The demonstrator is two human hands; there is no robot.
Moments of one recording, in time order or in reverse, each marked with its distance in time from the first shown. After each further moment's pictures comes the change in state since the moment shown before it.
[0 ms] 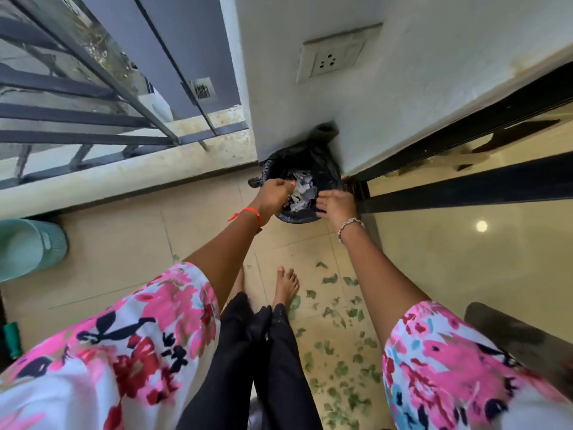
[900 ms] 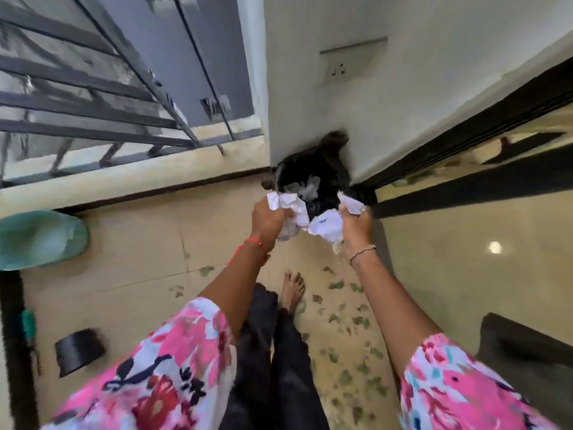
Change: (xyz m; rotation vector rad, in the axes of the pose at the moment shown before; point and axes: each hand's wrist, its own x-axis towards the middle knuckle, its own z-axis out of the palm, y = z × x) left_hand -0.077 -0.031 0.001 -0.255 0.322 0.087; right_hand -0.064 0.023 -0.020 0.120 0.125 -0.210
